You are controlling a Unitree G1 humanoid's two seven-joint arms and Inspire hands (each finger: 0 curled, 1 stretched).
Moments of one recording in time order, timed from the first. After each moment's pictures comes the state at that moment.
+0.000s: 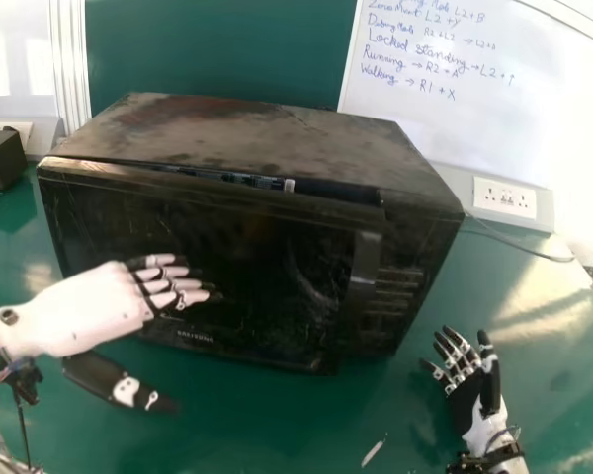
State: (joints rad) left arm -0.15 0.87 0.20 -0.10 0.35 -0.85 -0.38; right arm -0.19 -0.41 -0.39 0.49 0.46 -0.09 0.60
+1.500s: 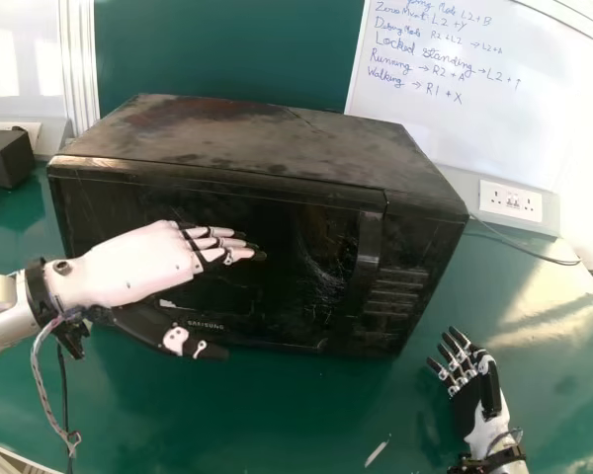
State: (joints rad) left arm -0.51 0.82 -0.04 0.14 0.43 -0.81 -0.34; right arm -0.18 -0.41 -0.39 0.49 0.45 -0.11 0.60
